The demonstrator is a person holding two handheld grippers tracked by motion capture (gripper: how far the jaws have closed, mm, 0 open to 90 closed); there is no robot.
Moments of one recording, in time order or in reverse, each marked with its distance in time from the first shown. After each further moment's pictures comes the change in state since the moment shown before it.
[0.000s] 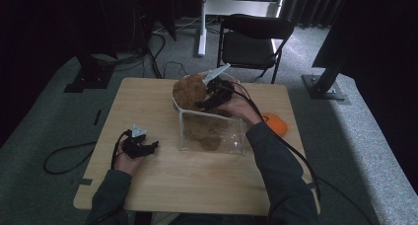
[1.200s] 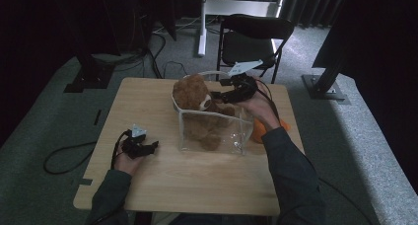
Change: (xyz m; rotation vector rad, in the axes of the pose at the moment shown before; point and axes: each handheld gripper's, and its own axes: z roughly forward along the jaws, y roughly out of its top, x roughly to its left) left arm 0.000 0.000 0.000 0.000 0.000 -0.001; right arm -0.003 -0.020 -0.075 -0.195 -0.081 0.058
